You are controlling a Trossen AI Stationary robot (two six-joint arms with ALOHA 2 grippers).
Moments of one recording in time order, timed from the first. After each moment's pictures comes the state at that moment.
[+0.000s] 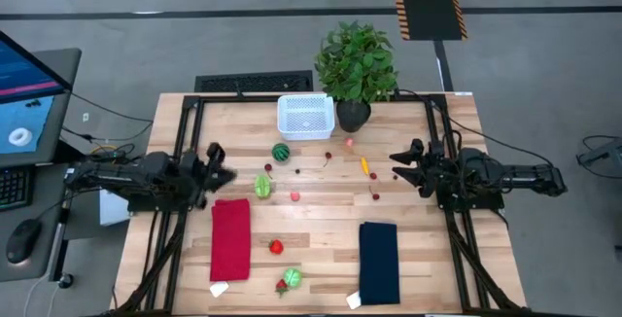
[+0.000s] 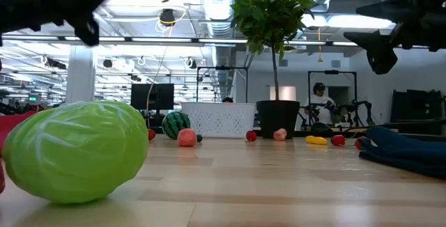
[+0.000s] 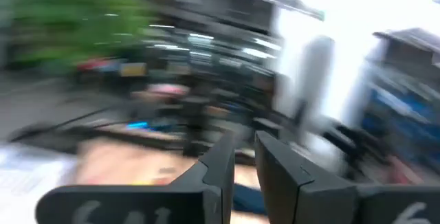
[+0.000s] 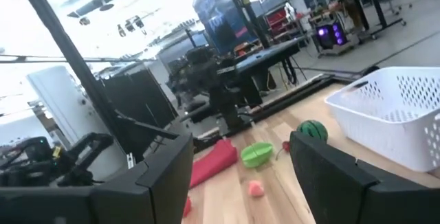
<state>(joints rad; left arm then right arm) -0.06 0.11 0.01 0.37 -0.10 -0.27 -0.01 0.01 0.01 0.12 0.05 0.43</state>
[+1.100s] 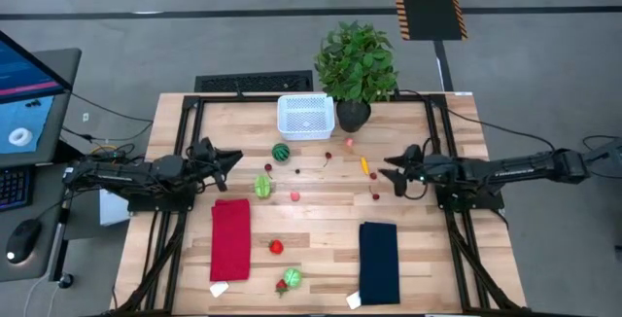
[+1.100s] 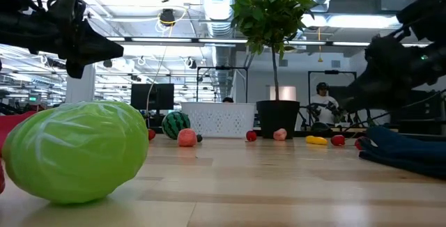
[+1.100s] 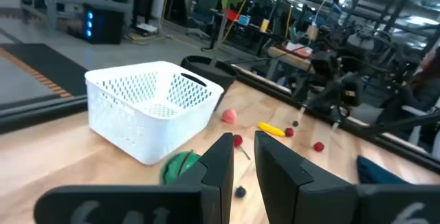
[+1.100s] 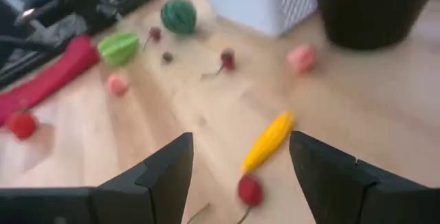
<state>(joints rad) -0.06 0.13 0.01 0.09 -0.50 -0.36 -0.03 0.51 0.01 0.04 0.27 0.54</state>
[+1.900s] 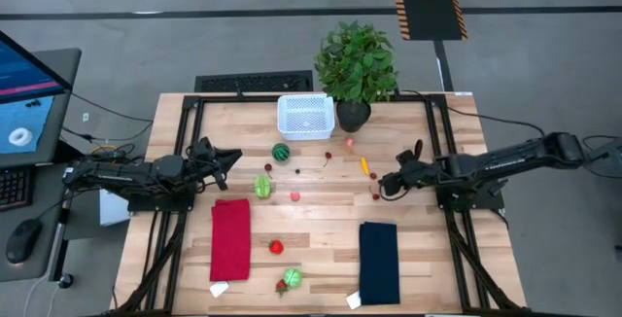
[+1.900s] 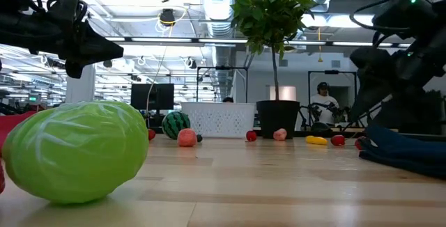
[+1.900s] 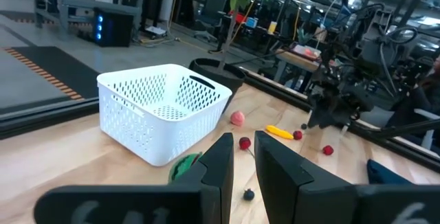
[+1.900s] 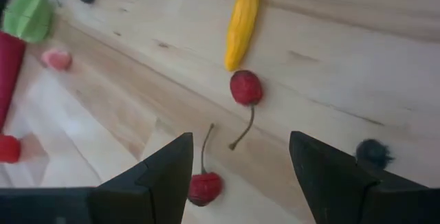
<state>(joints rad) -0.06 0.13 0.01 0.09 -0.54 -0.34 0.06 0.87 0.22 -0.22 0.21 1.13</state>
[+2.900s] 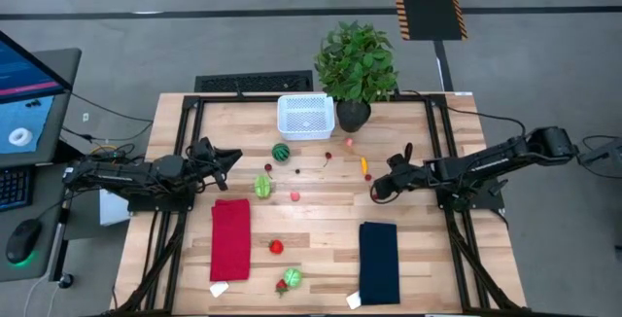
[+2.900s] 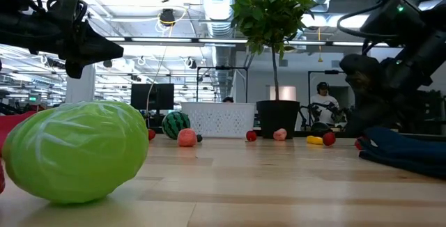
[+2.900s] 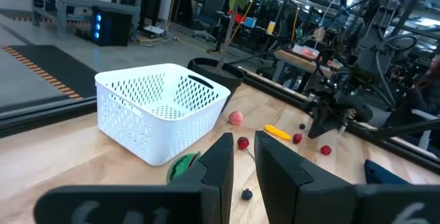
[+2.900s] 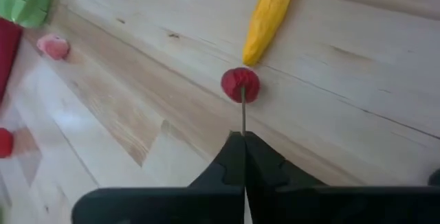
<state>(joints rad) -0.06 0.13 0.01 0.09 -0.53 -0.35 0.06 1.08 0.22 0.01 0.18 1.09</state>
